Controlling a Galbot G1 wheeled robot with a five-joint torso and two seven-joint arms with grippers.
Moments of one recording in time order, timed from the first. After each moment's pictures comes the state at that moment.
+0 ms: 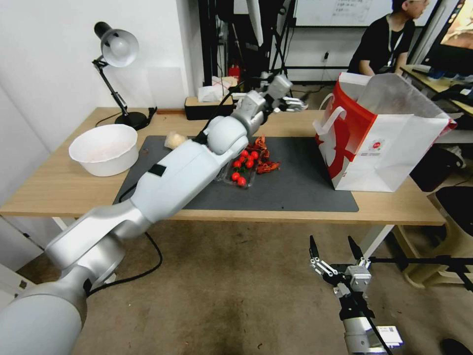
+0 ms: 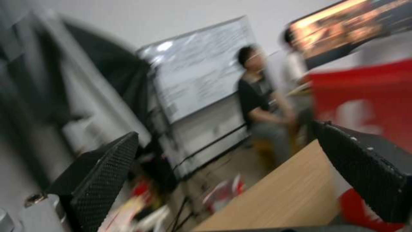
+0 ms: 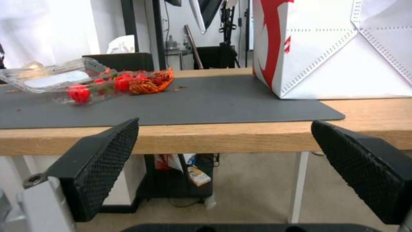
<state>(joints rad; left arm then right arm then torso) 0.16 -1.30 0.35 -1.43 -0.47 0.20 -0.24 -1.78 1.25 0.43 2.01 0.21 0.44 0.18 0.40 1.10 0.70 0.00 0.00</state>
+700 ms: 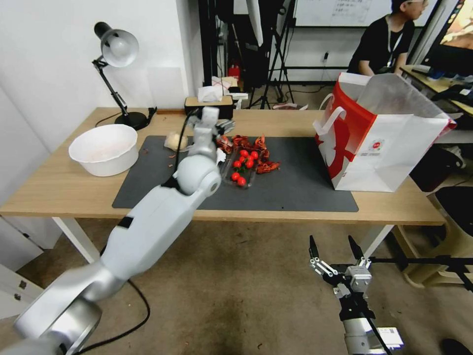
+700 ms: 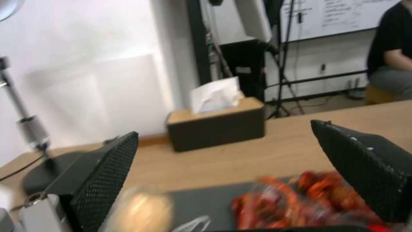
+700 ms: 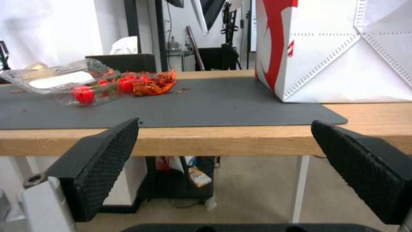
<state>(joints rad) 0.54 -1.17 0.11 -1.68 -0.54 0.33 -0.63 -1.79 1.25 0.43 2.02 0.20 0.43 0.18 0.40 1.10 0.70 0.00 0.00</state>
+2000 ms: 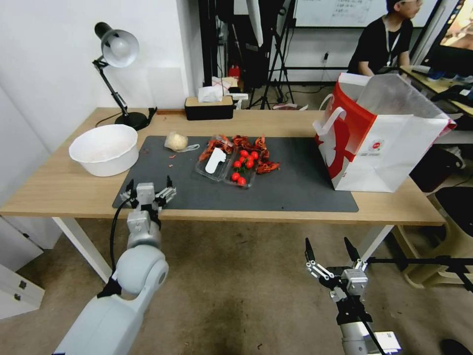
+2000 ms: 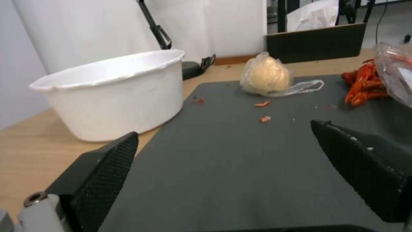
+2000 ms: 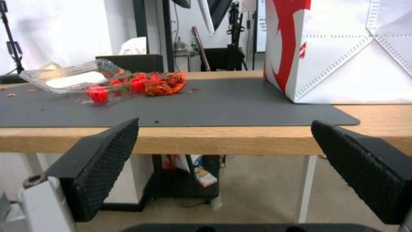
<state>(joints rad) 1.27 -1.18 -0.31 -1.99 -0.30 0.19 -0.57 -1.80 1.25 0.41 2.03 0.18 0.44 0.18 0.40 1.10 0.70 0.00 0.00</state>
